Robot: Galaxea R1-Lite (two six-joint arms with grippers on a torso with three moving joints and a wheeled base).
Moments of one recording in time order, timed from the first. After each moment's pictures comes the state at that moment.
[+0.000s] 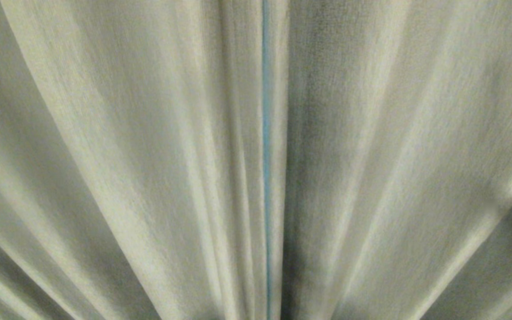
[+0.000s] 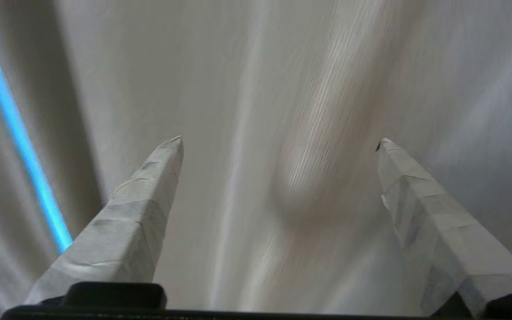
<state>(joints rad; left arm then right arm) 0.00 0.00 0.00 0.00 0.00 0.00 0.00 0.78 -0.46 -0.39 0.31 -0.15</state>
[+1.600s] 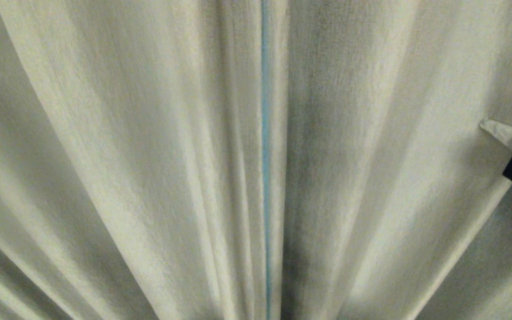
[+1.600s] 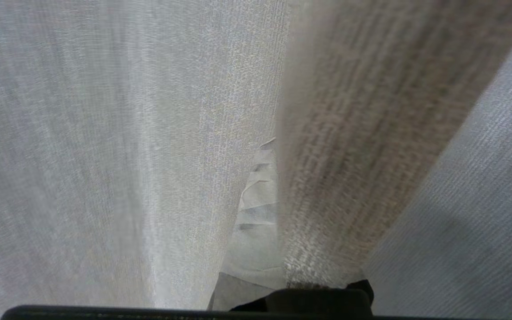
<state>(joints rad) 0.00 0.00 0.00 0.00 0.00 0.00 -0.01 1.26 -0.59 -0.79 0.20 -0.17</state>
